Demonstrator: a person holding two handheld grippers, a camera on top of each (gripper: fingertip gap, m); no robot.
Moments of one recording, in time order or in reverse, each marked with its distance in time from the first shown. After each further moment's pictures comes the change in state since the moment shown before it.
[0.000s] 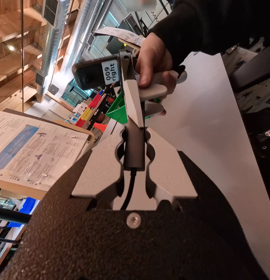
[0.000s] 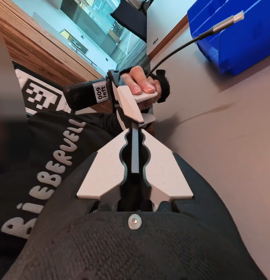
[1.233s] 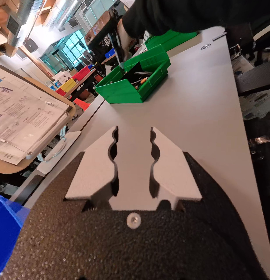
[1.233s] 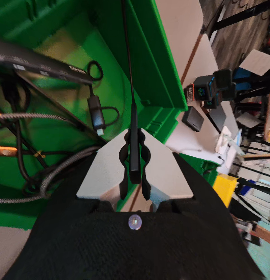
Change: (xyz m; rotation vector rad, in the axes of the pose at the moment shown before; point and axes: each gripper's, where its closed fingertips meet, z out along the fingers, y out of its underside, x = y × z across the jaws) left arm 0.005 0.046 0.008 -0.088 0.027 -0.271; right arm 0.224 0.003 -0.480 -0.614 1.820 0.047
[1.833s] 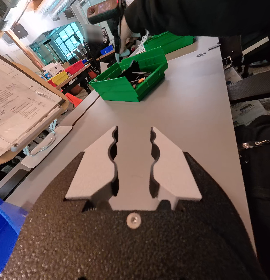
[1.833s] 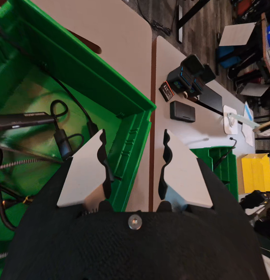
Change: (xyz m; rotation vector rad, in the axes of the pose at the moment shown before) left arm -0.002 0.004 -0.005 0.003 0.033 -0.098; right arm 0.053 0.000 0.006 0.117 0.106 0.354
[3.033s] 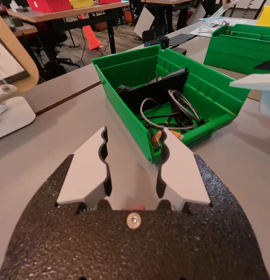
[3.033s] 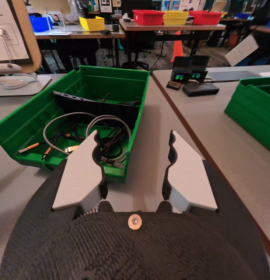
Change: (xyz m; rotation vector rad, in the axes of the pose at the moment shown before) left arm -0.049 -0.028 0.279 -0.235 -0.236 -0.467; right arm -0.026 0.138 -0.112 0.559 -0.165 0.603
